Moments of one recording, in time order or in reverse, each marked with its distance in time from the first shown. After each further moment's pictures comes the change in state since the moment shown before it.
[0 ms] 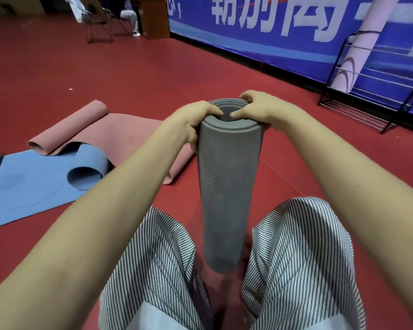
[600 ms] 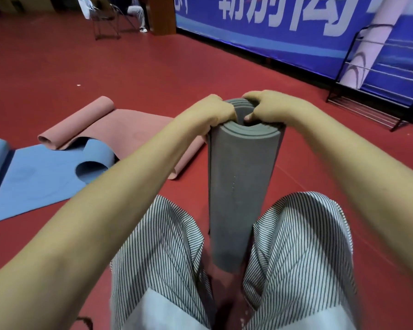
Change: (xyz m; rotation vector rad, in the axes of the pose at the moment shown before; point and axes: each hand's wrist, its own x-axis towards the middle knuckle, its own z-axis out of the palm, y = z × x) left_hand -0.023 0.008 0.018 0.383 0.097 0.226; right_hand -0.024 -0.002 -0.010 -0.316 -0.060 -0.139
